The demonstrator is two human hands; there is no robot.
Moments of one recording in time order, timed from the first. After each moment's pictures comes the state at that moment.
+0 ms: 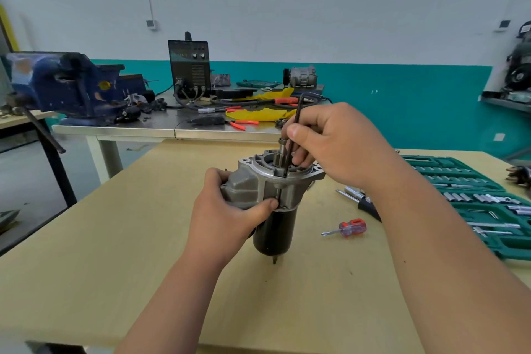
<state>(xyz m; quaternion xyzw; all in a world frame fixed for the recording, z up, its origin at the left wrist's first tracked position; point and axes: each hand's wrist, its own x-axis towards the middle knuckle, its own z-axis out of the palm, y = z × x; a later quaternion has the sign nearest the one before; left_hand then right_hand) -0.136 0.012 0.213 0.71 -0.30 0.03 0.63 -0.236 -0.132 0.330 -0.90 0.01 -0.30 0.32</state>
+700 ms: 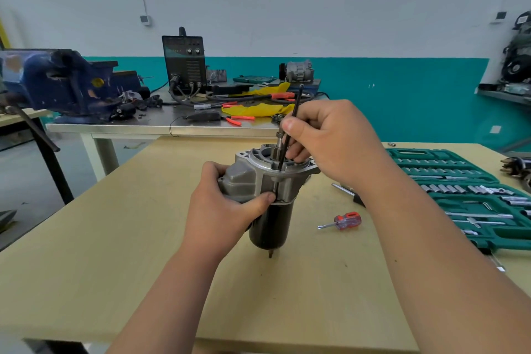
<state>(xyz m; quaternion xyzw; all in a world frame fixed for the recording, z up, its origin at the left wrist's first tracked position) -0.136 0.007 0.214 0.72 -0.30 0.05 0.62 -0.235 -0.136 0.318 -0.87 0.04 -0.35 0.35</state>
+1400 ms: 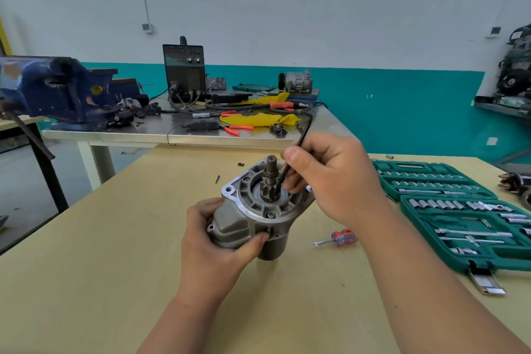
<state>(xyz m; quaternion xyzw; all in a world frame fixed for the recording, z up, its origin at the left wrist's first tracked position) -0.145 0.006 0.179 0.62 -0.33 0.17 0.69 -0.239 -0.137 0.294 -0.81 -0.01 -0.38 0.45</state>
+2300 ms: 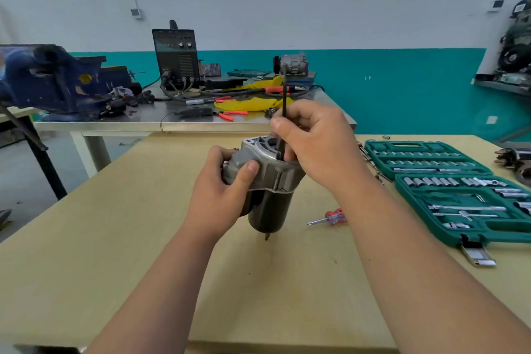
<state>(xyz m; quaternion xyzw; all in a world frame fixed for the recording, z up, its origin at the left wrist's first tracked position) -0.127 -0.019 0.220 0.70 -0.37 0.07 0.61 -0.222 -0.151 0.294 -0.82 0.05 -0.42 0.39</state>
